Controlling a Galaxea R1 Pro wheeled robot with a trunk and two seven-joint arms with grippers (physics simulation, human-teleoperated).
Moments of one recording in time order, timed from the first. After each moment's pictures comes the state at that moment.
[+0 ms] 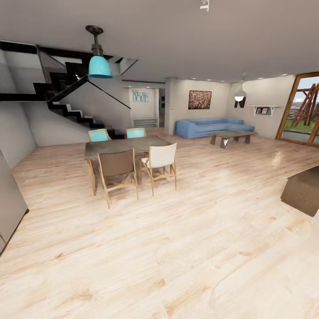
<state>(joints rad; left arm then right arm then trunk) 0.00 0.00 0.00 0.00 0.00 0.00 0.00 0.00 0.00 0.00 0.00 0.00 0.00 0.00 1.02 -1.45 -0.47</state>
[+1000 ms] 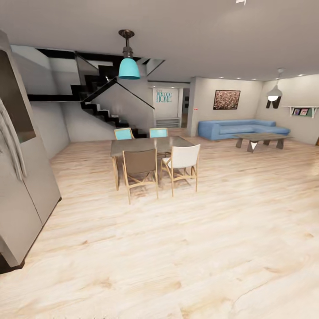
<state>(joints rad) 0.00 -0.02 0.00 -0.03 0.00 0.00 0.00 0.00 -0.02 0.00 -0.07 0.00 -0.21 -0.01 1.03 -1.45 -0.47</state>
